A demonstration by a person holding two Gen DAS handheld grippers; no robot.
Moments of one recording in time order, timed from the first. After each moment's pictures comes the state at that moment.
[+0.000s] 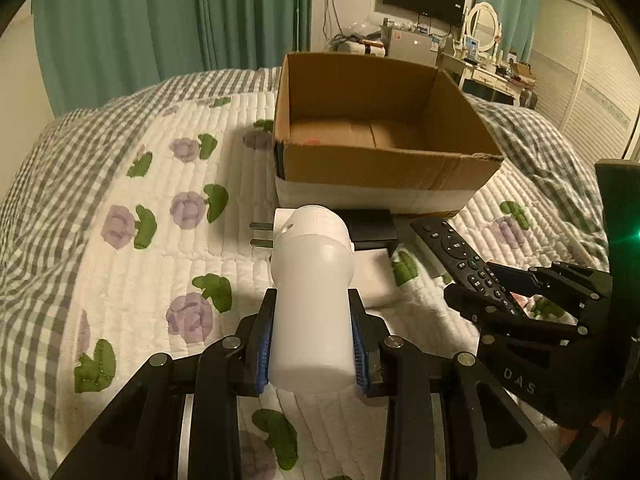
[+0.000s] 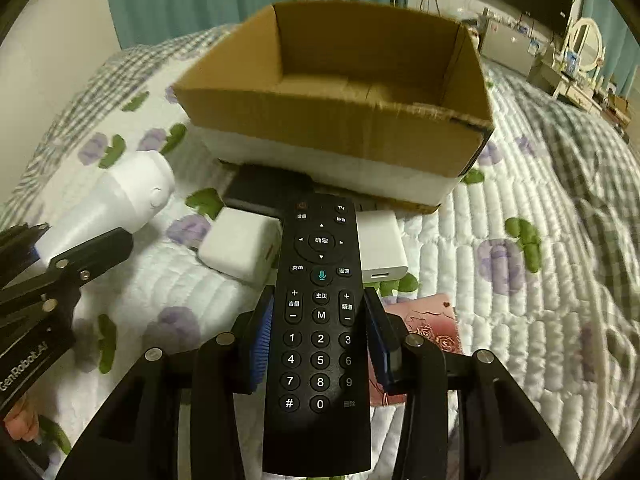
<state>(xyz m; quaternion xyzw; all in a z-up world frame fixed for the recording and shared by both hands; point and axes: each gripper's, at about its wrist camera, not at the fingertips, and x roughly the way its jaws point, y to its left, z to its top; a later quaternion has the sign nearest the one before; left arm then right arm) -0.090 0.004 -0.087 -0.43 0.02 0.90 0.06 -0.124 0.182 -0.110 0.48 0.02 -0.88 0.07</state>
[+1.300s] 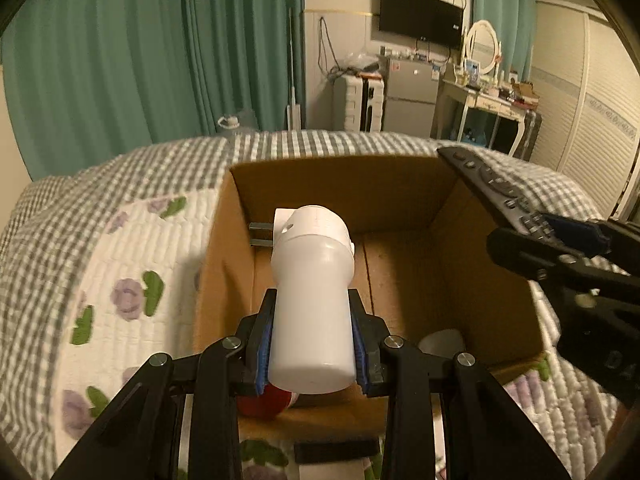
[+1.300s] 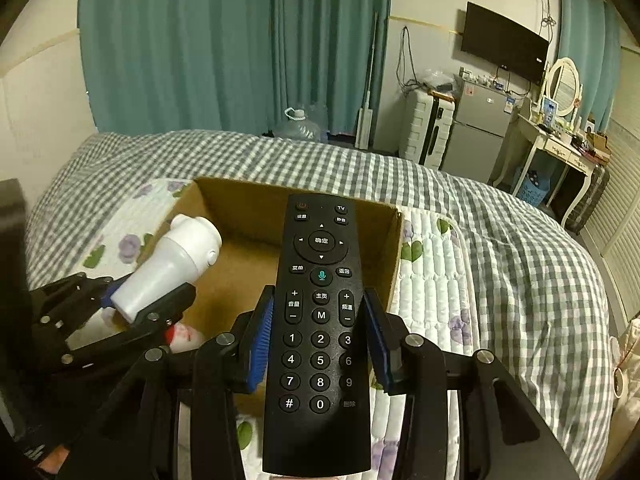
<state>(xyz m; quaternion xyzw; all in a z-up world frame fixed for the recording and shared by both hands) -0.252 0.056 -0.060 -0.38 0.03 0.92 0.05 -0.250 0.220 -0.009 0.37 0.02 -0.93 0.05</state>
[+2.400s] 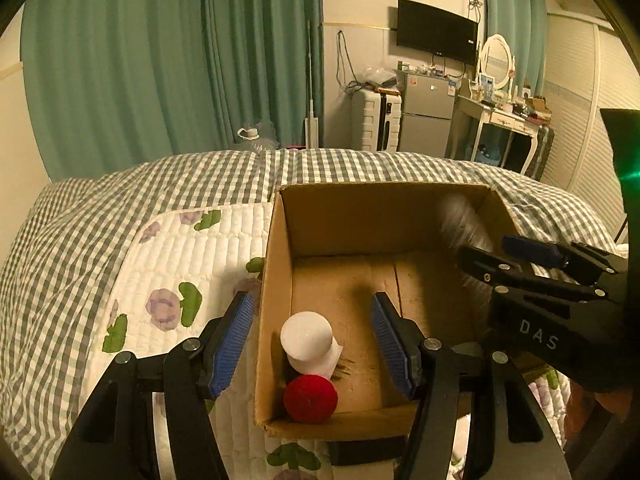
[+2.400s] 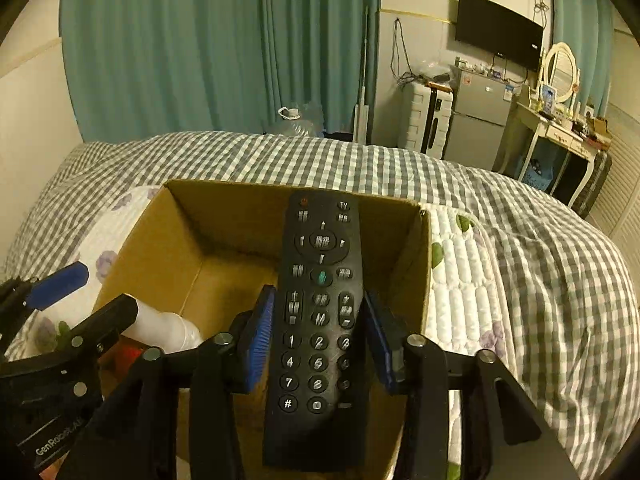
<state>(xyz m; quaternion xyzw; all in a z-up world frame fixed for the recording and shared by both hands) -0.238 0.032 -0.035 -0.35 0.02 0.94 0.03 -0.287 0.216 -0.037 0.37 0.00 -0.93 0.04</state>
